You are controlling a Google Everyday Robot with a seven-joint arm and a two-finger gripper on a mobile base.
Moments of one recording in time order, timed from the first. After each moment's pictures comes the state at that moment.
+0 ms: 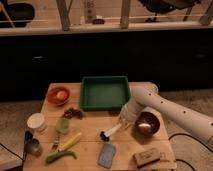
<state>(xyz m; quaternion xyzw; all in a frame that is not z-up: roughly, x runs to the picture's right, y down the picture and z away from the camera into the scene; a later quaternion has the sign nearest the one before) 0.096 0.202 0.784 -0.31 -0.31 -0.26 0.86</state>
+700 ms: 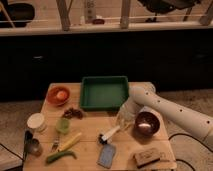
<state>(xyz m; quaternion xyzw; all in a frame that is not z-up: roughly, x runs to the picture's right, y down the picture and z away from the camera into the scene) 0.087 0.205 0.788 -0.32 -0.31 -0.26 0.86</state>
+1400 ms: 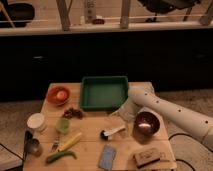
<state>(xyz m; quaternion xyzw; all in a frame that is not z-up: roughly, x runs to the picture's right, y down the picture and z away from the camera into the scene) 0.084 0.208 0.789 -0.32 -0.31 -0.26 0.86</state>
